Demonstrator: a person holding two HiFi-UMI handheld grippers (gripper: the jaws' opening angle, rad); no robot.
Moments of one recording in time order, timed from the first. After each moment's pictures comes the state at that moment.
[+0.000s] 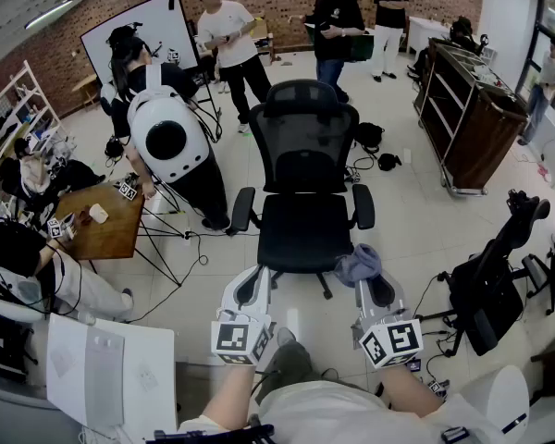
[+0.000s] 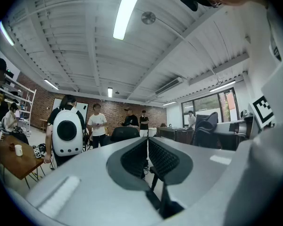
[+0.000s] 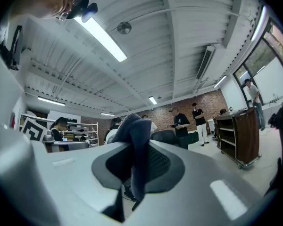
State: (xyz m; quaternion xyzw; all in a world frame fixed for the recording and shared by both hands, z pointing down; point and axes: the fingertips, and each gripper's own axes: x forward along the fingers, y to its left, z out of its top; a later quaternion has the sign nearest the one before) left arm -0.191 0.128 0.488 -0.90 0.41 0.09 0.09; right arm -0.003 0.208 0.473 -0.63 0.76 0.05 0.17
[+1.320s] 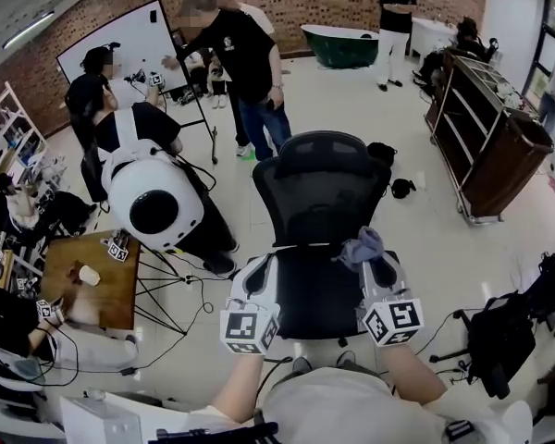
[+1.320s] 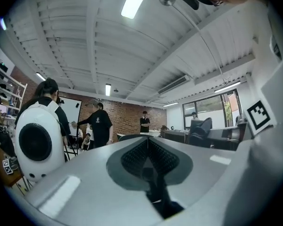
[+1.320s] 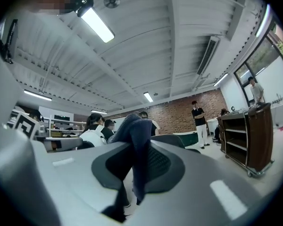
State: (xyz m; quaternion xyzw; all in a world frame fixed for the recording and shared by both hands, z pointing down) left arm -0.120 -0.241 0.456 -0.91 0.39 0.10 0.06; right arm 0.066 -0.185 0.461 -0.64 0.75 0.03 0.15
